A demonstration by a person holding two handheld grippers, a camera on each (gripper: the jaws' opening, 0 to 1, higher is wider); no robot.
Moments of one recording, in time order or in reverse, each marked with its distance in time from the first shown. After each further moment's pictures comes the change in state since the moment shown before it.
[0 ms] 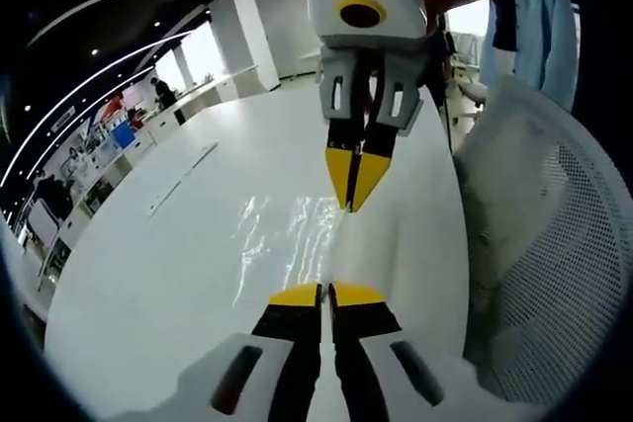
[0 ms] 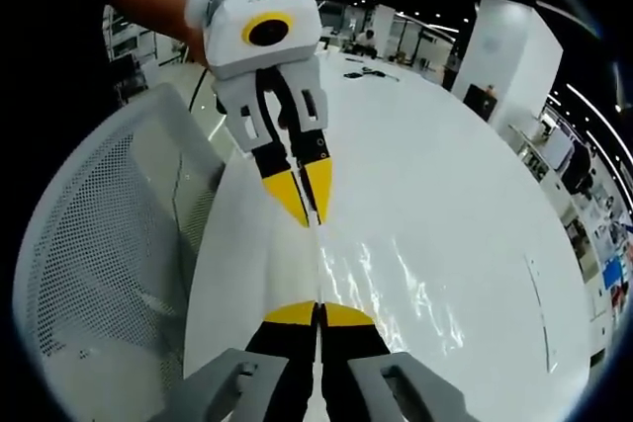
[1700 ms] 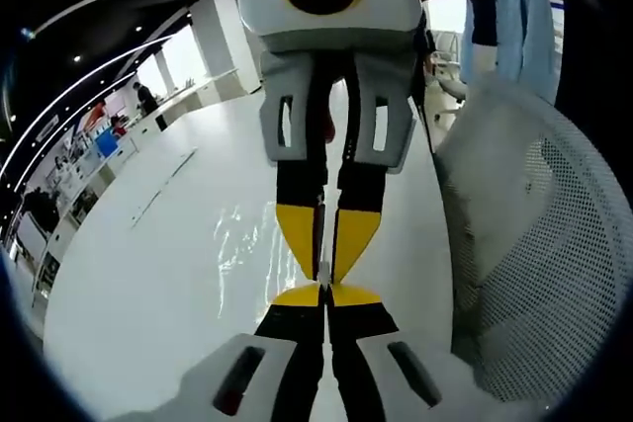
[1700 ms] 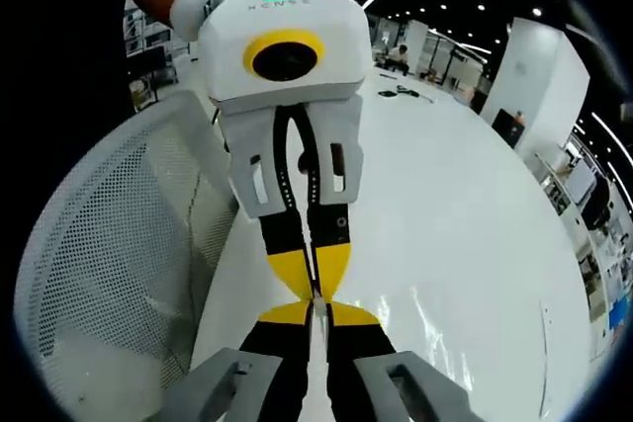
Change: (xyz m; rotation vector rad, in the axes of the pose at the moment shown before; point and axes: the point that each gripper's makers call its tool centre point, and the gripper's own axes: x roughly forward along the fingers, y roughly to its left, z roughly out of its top) left arm 0.007 -0.020 0.005 0.044 -0.004 -0.077; right arm 0.023 0.018 0.041 -0.112 -0.042 0.091
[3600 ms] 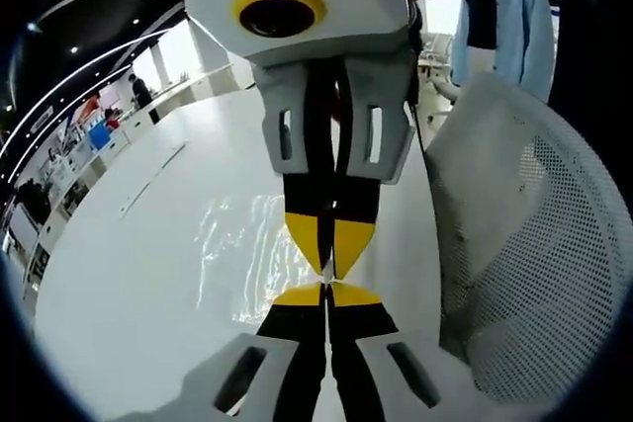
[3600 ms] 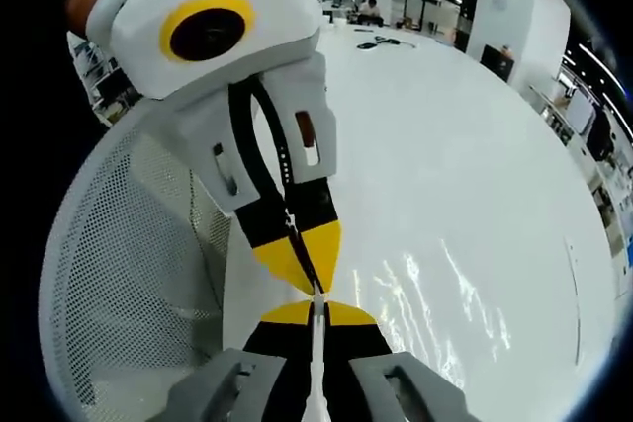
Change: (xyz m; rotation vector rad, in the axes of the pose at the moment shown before) left arm 0.002 -0.010 -0.007 -0.038 0.009 -0.035; right arm 0.014 0.010 -0.018 0.221 0.151 0.045
